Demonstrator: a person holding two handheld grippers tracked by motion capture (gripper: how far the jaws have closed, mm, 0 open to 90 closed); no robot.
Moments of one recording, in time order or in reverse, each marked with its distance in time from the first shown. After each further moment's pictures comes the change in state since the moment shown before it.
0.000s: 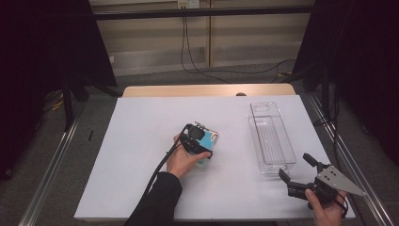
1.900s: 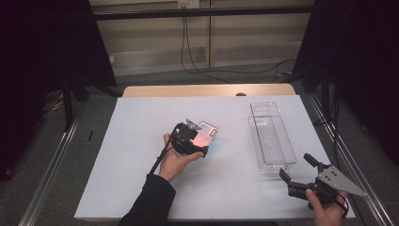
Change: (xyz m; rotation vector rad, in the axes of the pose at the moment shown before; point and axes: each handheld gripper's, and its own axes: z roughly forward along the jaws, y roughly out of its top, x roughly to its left) left arm -0.002 -0.014 -0.042 -0.186 0.050 -0.013; right arm 0.000 0.000 -0.001 -0.002 -0.009 0.006
